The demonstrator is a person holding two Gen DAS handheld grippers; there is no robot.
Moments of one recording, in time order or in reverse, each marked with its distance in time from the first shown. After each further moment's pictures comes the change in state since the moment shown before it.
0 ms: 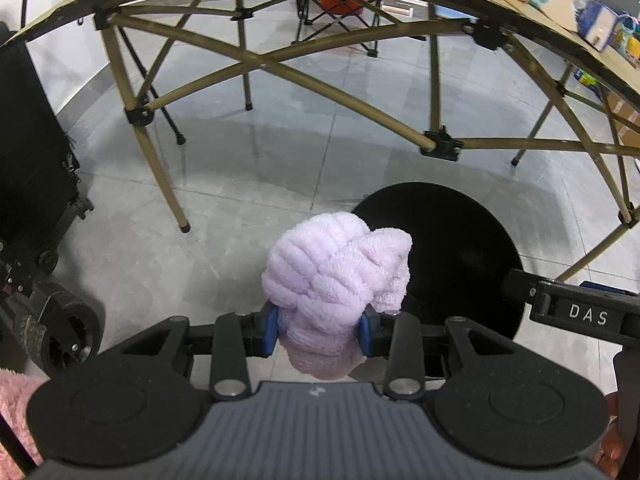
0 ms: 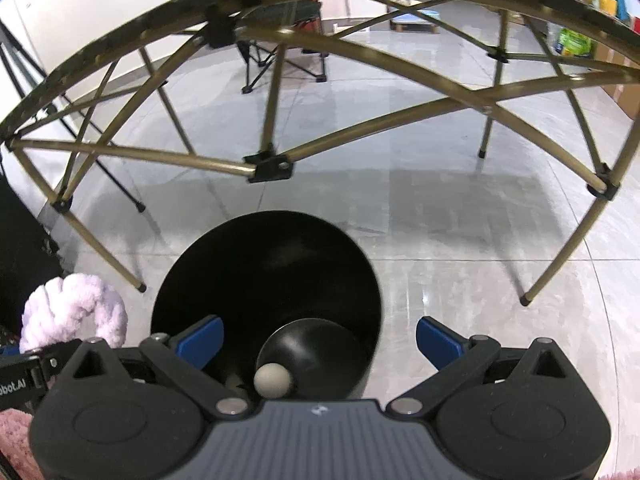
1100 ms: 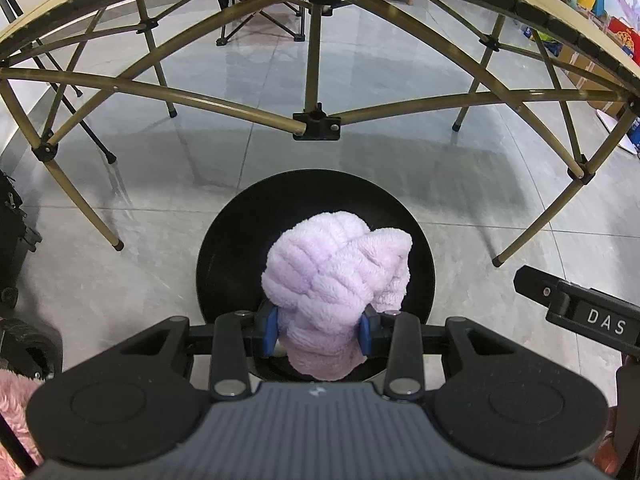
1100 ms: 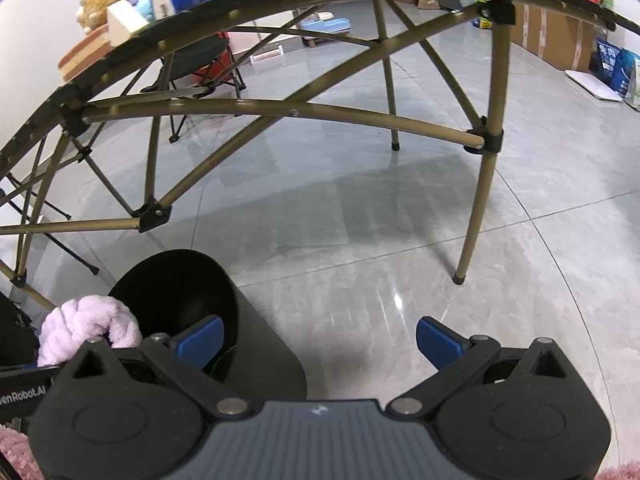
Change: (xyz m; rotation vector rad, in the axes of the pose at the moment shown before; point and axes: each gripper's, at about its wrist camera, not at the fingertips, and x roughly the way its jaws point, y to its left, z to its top) left arm 0.019 -0.100 0.005 0.136 0.042 -0.076; right arm -0.027 -0.103 -0.023 0.221 -0.073 -0.080
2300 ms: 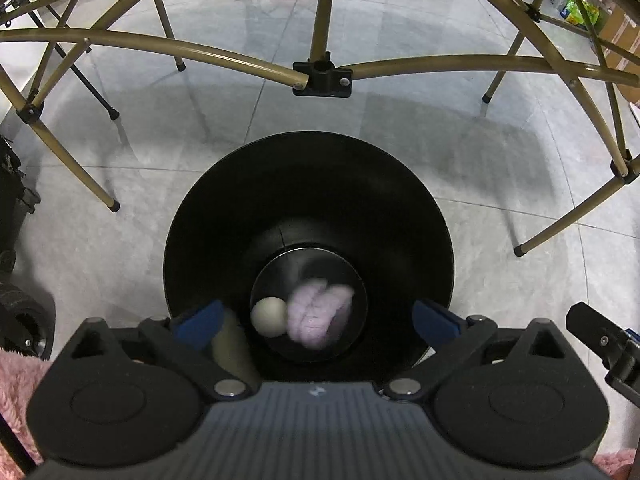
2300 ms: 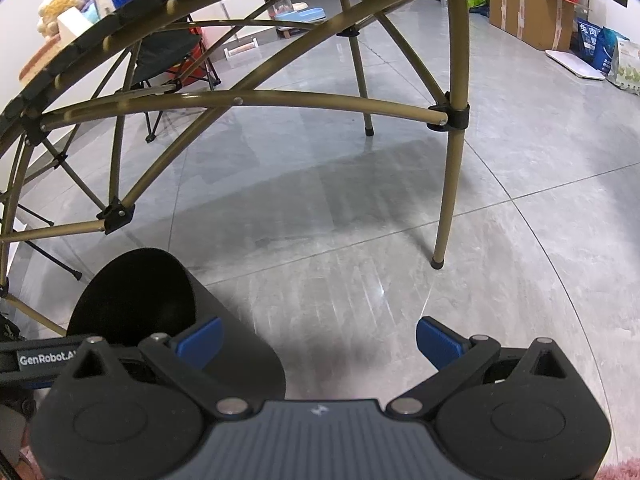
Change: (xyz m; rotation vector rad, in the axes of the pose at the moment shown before) left arm 0.055 -0.014 0.013 -0.067 0.135 0.063; right arm 0.010 -0.026 -0.004 0.049 0.030 -0.032
